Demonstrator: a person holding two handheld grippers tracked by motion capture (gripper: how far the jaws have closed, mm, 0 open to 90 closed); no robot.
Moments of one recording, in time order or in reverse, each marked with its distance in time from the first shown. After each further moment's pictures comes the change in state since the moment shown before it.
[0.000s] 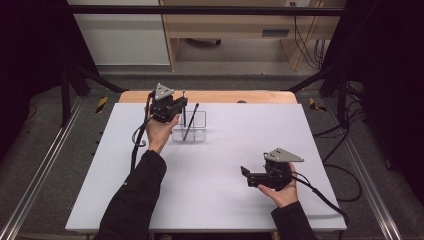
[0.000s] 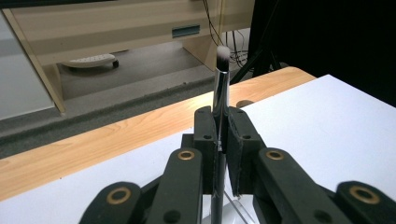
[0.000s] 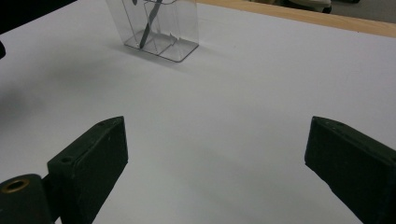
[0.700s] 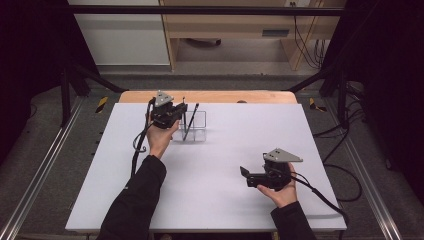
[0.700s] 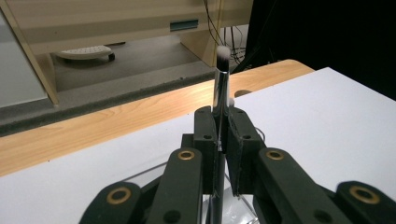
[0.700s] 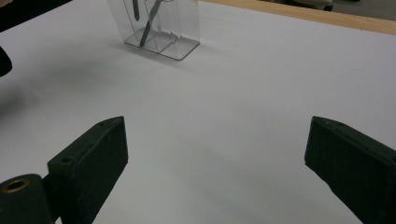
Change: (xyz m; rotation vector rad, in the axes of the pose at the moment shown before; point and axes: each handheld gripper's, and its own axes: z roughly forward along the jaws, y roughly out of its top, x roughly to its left) left arm 0.001 -0.022 0.004 0.011 -0.010 -0.026; right arm 0.001 -0.001 0.002 0.005 0.001 -0.002
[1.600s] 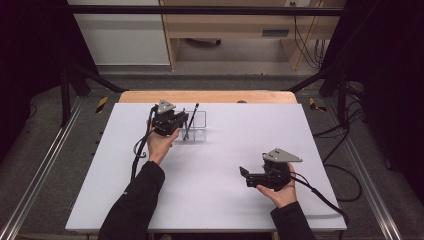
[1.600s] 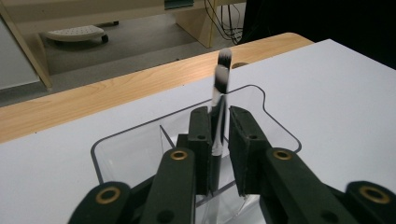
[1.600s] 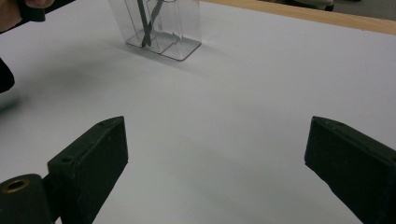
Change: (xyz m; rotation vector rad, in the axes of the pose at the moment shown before) left arm -0.001 -0.021 0.002 0.068 -0.018 0.013; right arm 0.001 0.001 0.000 0.001 0.004 0.002
